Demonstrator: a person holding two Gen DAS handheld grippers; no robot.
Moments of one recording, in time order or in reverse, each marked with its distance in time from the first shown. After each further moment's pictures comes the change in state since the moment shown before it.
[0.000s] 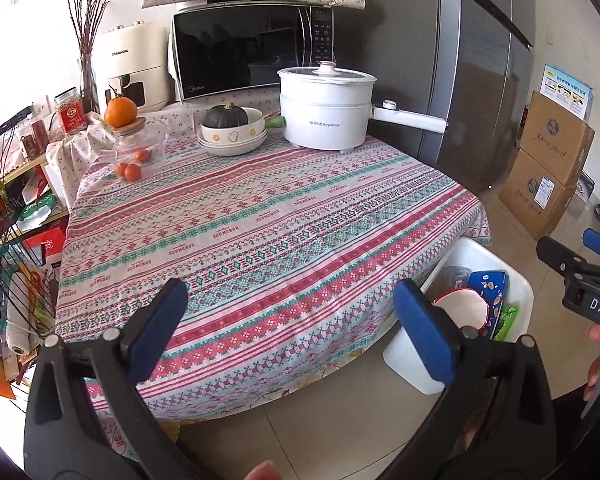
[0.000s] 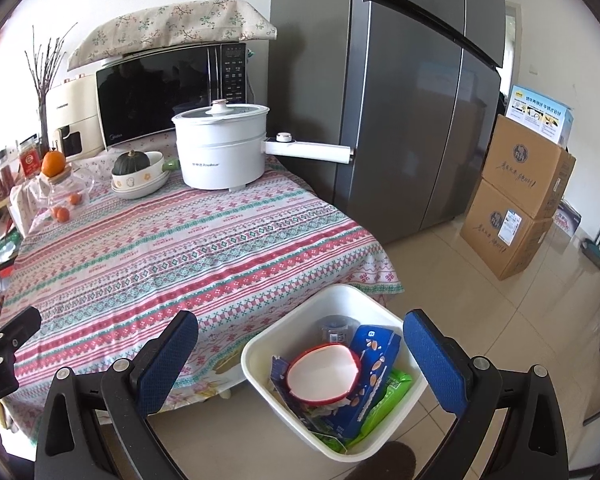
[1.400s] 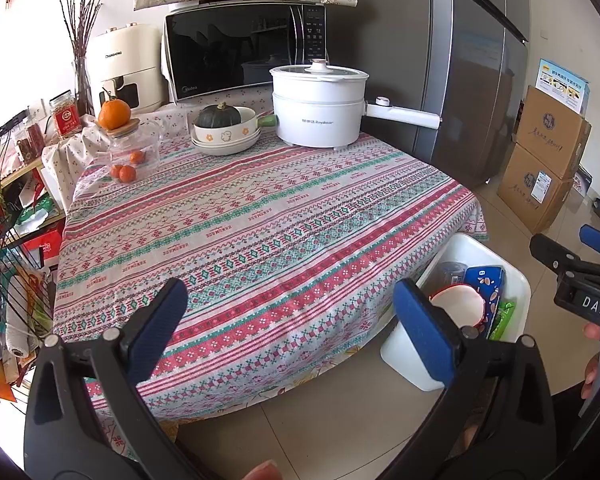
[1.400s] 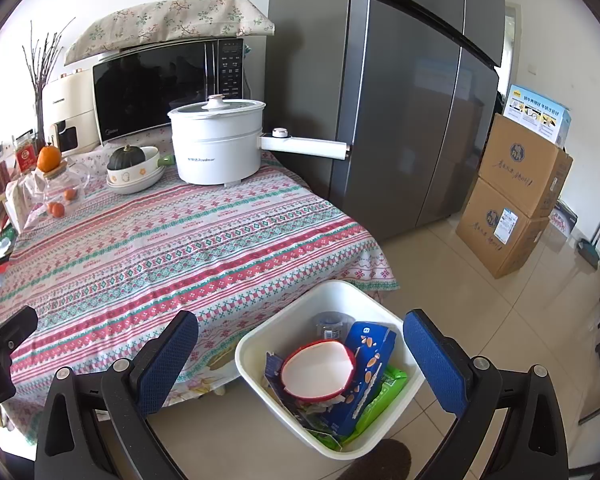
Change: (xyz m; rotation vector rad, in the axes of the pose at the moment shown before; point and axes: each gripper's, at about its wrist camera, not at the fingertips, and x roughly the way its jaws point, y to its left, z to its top) left arm -0.001 -0.004 0.001 0.014 0.011 -0.012; right arm 0.002 -0.005 -0.001 -0.003 0.008 -0.016
